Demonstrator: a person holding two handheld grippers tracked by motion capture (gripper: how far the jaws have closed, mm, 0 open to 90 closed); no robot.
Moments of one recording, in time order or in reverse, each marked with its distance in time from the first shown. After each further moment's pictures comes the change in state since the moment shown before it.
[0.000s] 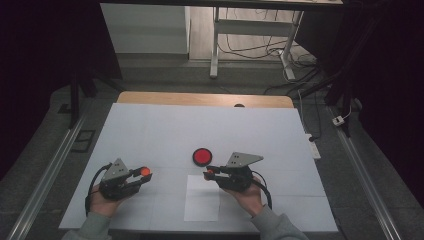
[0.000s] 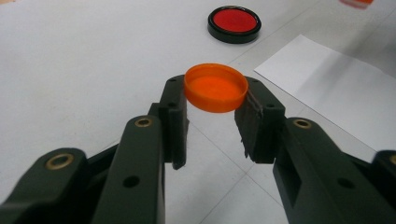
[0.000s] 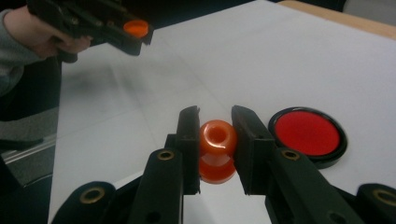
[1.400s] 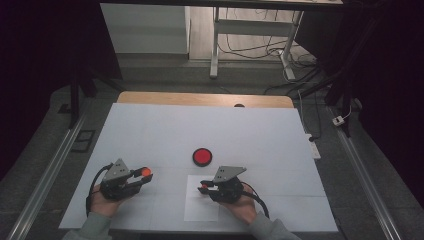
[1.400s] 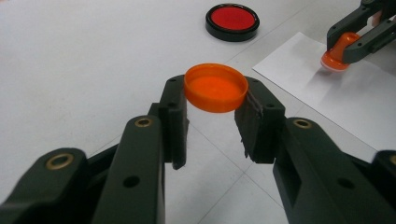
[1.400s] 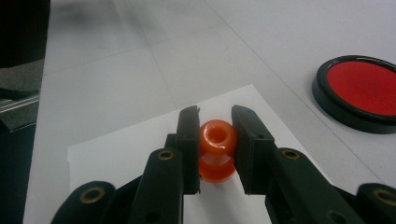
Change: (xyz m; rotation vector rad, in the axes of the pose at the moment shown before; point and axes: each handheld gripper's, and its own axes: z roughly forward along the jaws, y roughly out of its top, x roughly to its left) left arm -0.001 0.000 0.002 0.004 -0.003 0.001; right arm 0.016 -0.029 0.029 0.161 0.018 -0.081
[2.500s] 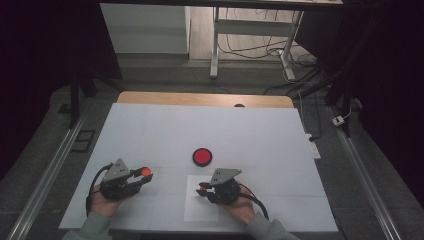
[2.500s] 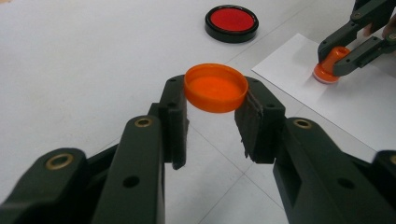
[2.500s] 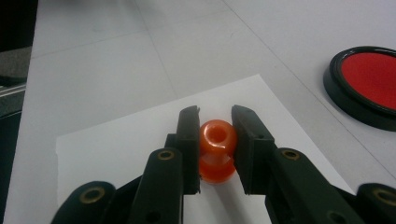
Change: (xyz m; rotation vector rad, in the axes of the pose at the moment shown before) left arm 0.000 0.000 0.000 -0.002 -0.003 0.003; right arm 0.003 -0.003 0.009 0.040 -0.009 -0.036
